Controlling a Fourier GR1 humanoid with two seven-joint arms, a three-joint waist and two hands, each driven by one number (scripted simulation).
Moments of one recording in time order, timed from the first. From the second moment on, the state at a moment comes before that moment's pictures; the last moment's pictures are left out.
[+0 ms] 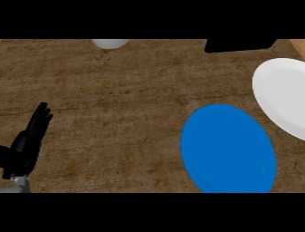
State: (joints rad) left arm -0.01 0.22 0.13 -1.36 0.03 -0.05 -0.14; right arm 0.17 -0.85 -0.31 -1.26 0.42 0.09 -0.18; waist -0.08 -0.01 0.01
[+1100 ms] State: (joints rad) left arm -0.05 0.19 0.07 -1.35 -0.01 -0.07 -0.13; right arm -0.07 -1.19 -0.66 -0.50 0.26 0.13 -0.94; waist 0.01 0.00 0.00
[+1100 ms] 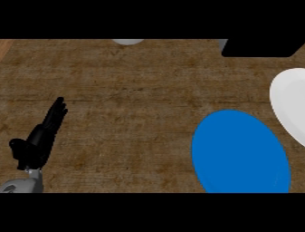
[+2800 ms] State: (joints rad) left arm -0.10 0.18 0.11 -1.31 -0.04 -0.08 -0.13; right arm -0.63 -0.75 -0.37 -0.51 0.39 0.01 -0.38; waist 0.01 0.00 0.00
